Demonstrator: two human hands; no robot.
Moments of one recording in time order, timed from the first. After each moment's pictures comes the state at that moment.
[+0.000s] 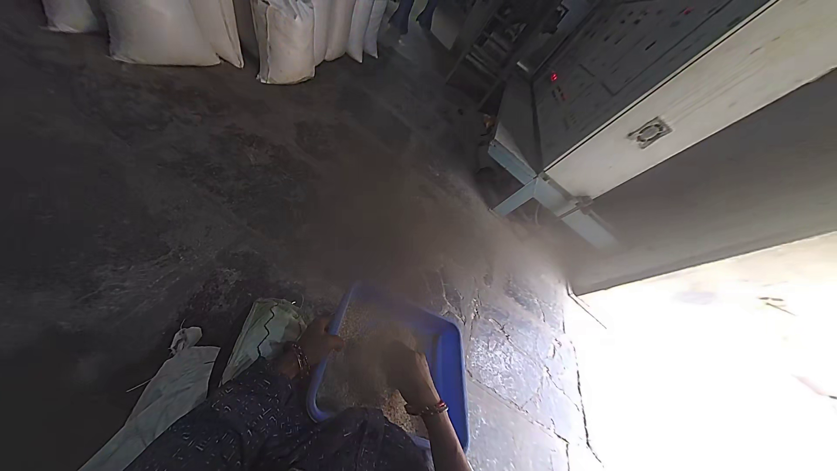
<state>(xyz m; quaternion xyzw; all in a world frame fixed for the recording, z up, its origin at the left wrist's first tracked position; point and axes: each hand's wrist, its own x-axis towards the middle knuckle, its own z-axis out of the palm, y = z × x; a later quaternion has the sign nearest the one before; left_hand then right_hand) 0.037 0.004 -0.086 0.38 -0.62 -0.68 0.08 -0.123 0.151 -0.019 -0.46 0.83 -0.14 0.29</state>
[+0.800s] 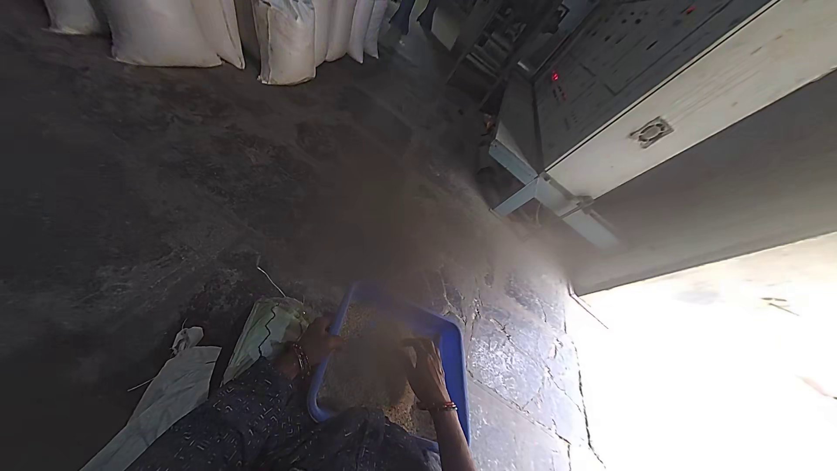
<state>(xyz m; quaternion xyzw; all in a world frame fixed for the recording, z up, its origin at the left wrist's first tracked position) 0.037 0.003 -0.094 0.37 -0.62 -0.69 0.09 -0.162 0.172 -0.053 -0.44 0.87 -0.12 0.19</state>
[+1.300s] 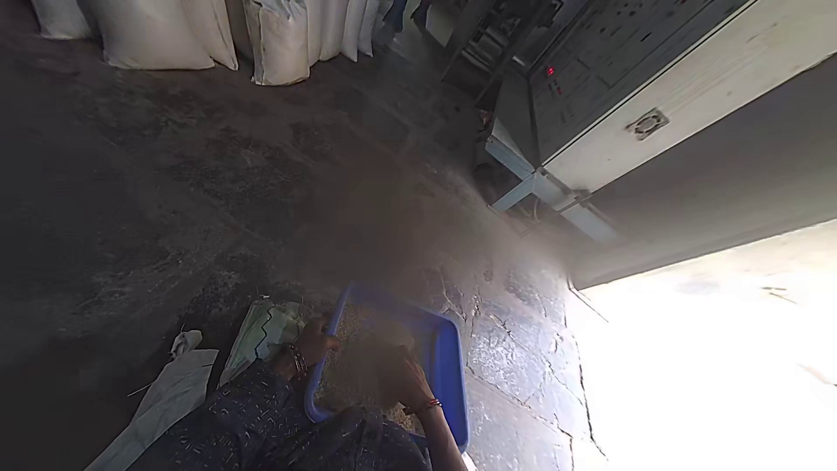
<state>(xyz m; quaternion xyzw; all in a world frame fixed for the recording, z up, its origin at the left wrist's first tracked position) 0.037 0.004 -0.090 0.38 -0.62 -0.68 0.08 -0.141 0.159 -0.060 -0.45 0.84 0.01 0.31</state>
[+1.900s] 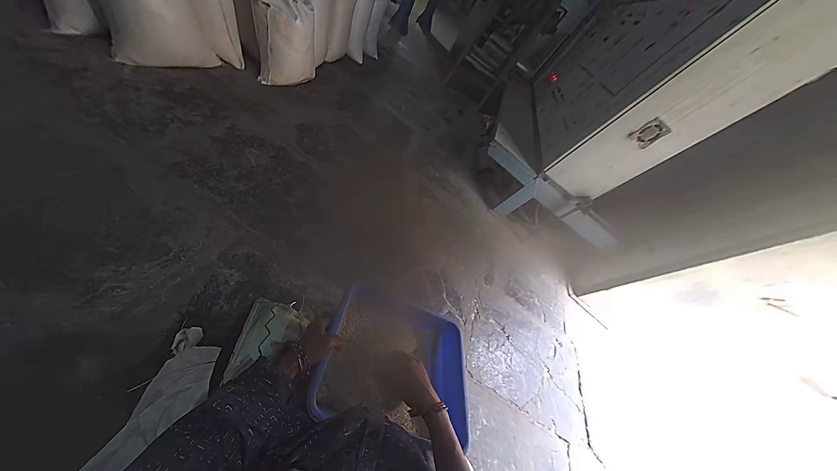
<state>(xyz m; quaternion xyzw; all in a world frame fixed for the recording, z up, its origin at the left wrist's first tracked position) 0.037 0.002 -0.091 0.38 -0.63 -0.68 0.08 -0.142 0.161 -0.048 -0.45 0.82 -0.04 0.34</state>
